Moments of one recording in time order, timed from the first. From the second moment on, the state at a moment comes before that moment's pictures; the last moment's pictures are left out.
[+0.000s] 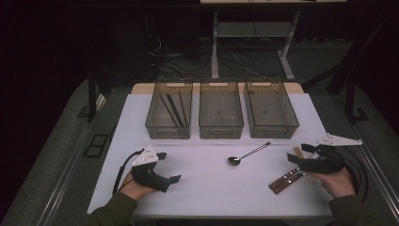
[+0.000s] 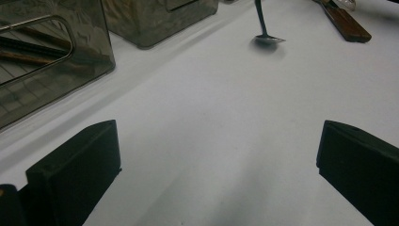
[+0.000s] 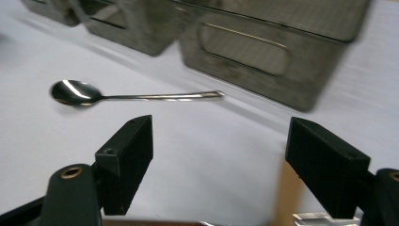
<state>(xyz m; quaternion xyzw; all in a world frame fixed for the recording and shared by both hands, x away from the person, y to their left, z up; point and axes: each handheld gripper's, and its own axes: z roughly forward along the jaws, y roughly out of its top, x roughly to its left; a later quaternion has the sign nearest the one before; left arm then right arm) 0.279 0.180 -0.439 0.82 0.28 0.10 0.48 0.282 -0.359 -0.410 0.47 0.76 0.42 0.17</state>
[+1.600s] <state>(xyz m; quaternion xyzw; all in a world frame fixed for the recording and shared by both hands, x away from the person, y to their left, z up) 0.279 0.177 -0.440 0.83 0.28 0.10 0.47 0.316 -0.366 -0.448 0.53 0.77 0.29 0.19</state>
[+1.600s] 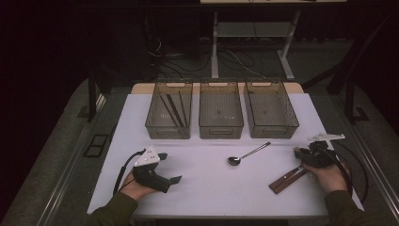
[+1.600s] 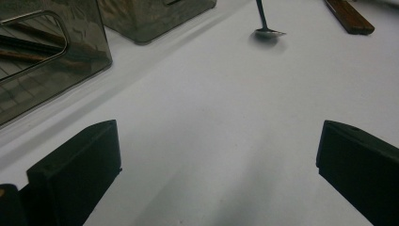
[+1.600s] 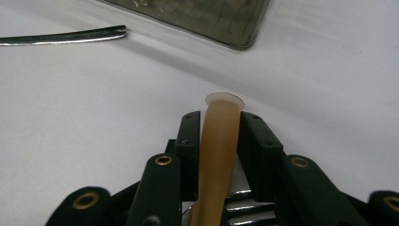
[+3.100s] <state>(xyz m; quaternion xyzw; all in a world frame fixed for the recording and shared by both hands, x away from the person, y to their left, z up) 0.279 0.178 -0.439 0.83 0.28 0.09 0.48 0.307 -0.362 -0.419 0.51 0.77 0.36 0.17</state>
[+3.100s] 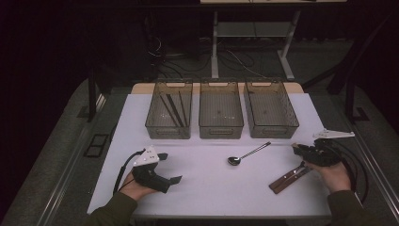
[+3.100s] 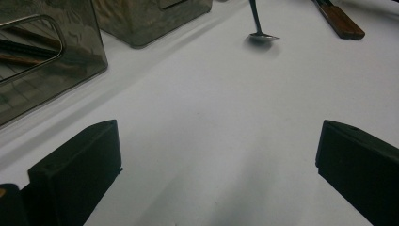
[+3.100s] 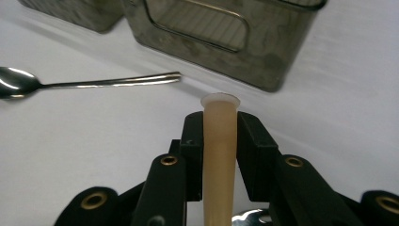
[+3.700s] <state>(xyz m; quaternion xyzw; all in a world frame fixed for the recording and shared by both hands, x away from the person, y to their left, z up) 0.279 0.177 -0.439 0.83 0.28 0.09 0.48 0.310 -0.338 -0.400 0.47 0.77 0.39 0.15</state>
